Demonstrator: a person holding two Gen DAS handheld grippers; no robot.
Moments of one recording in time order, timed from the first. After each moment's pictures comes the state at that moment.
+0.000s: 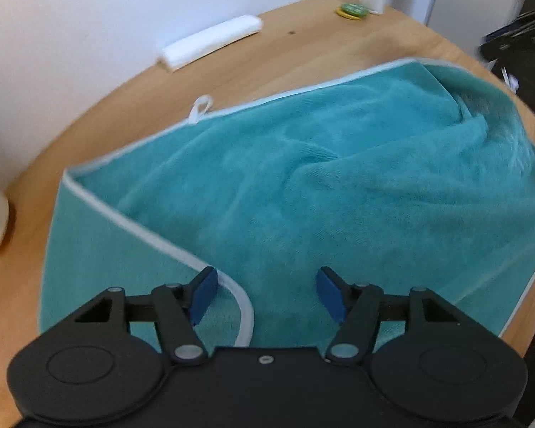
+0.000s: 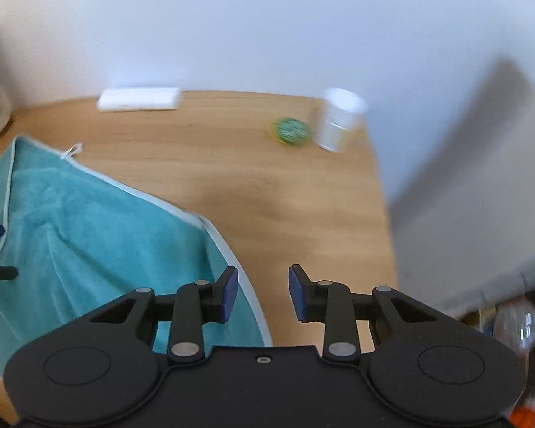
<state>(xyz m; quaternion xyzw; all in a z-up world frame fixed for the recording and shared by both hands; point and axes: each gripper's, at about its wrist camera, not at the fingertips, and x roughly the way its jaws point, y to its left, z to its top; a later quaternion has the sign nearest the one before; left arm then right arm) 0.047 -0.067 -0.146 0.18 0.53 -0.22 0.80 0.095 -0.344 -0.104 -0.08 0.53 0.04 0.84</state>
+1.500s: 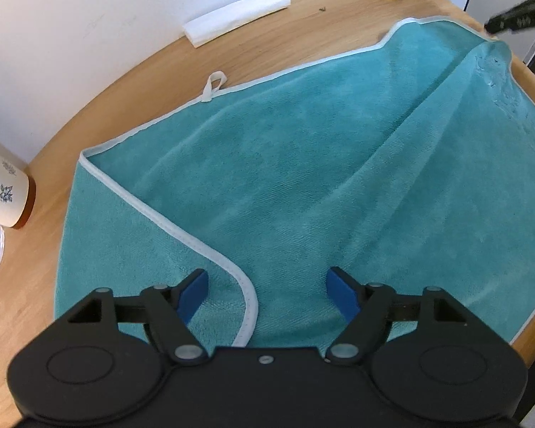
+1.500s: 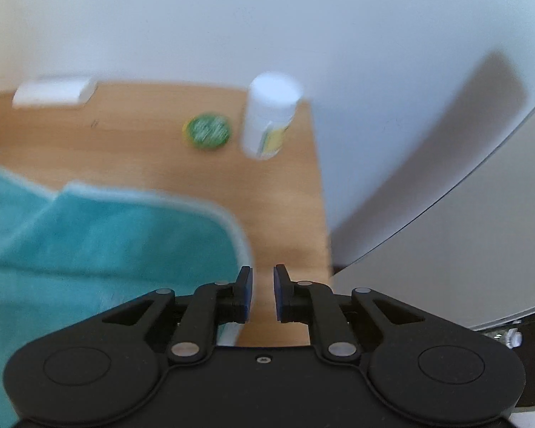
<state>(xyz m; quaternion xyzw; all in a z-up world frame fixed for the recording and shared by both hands) 0.040 -0.097 -0.140 0.20 0.57 -0.15 0.78 0.123 -0.416 -0.111 -0.08 0.50 -0.01 0.86</state>
